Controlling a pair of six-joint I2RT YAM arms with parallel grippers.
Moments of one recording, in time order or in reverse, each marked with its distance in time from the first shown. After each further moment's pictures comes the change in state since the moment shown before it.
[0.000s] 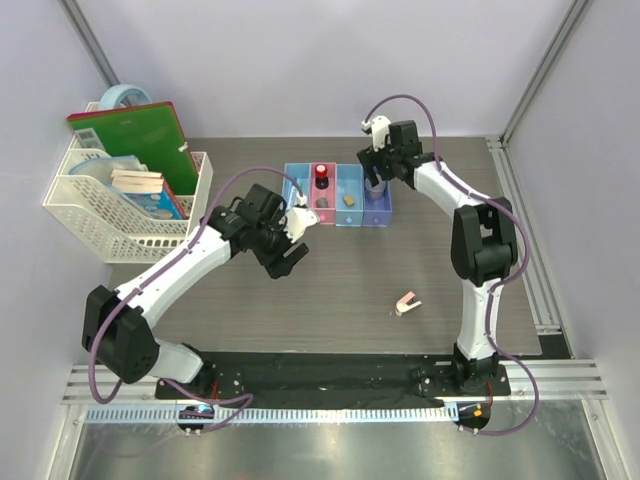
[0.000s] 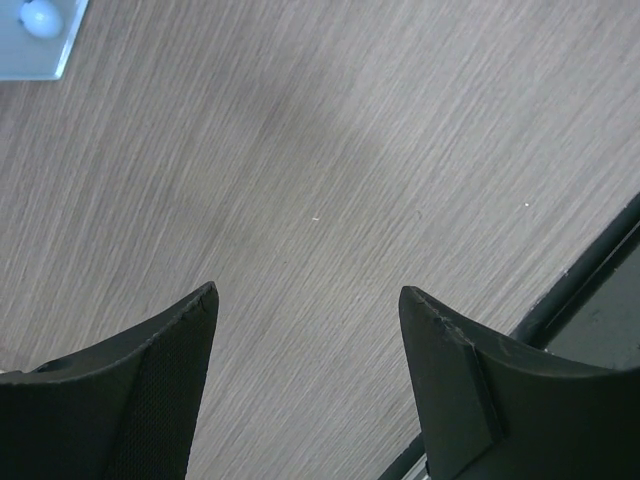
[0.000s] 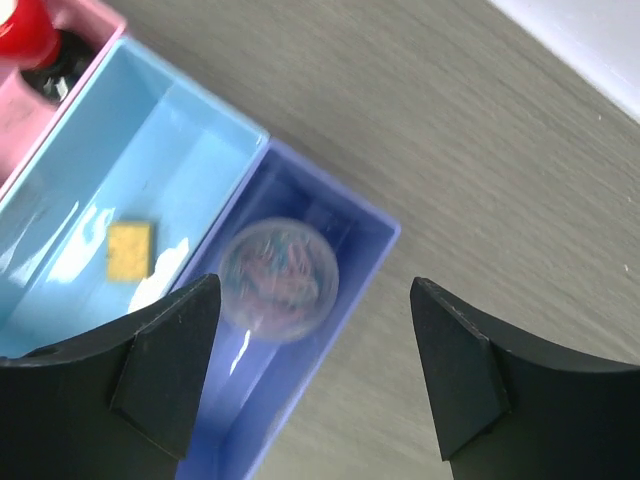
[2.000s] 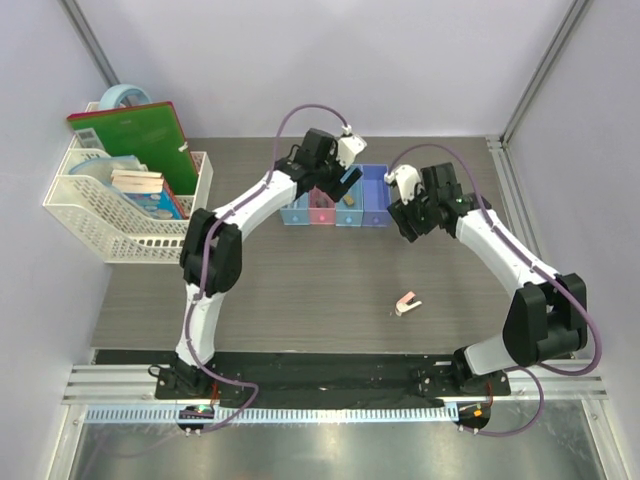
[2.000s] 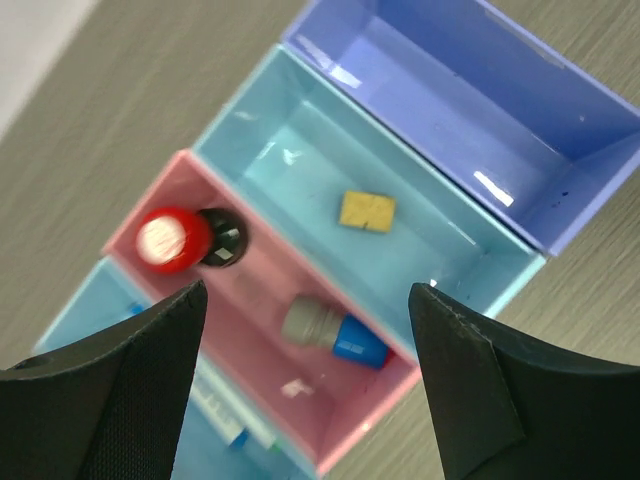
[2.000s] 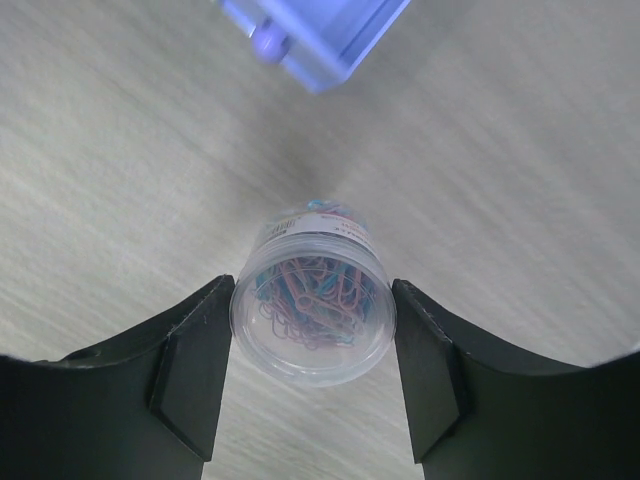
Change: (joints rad) left arm 0.008 0.789 0.726 0.455 -0.077 -0.076; right arm -0.016 -0.637 -0.577 -0.344 -0.040 -0.128
